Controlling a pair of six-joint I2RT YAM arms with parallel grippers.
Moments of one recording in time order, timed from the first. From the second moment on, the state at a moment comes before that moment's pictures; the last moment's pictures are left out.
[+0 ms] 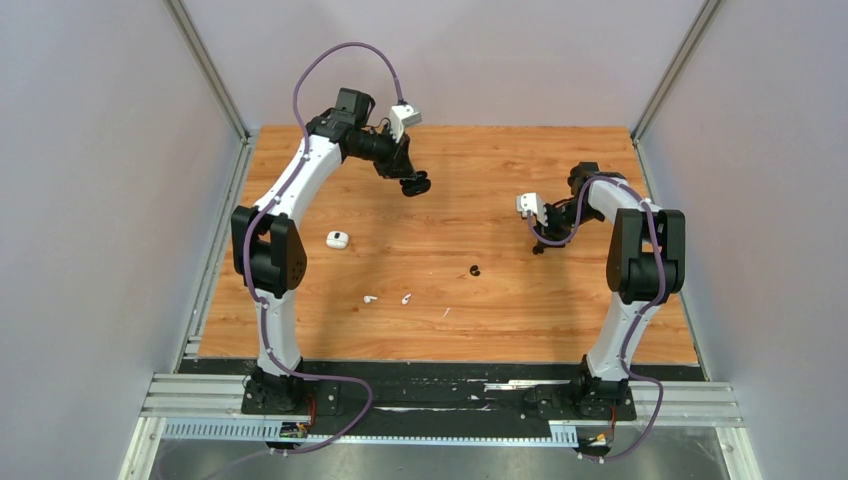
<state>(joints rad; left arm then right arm) -0.31 2.04 1.98 -0.79 0.80 0.45 -0.04 1.96 1.38 -0.91 -0.63 -1.59</state>
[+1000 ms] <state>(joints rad) -0.31 2.04 1.97 -0.79 0.82 0.42 -0.02 1.98 1.50 -1.06 -0.66 -1.52</state>
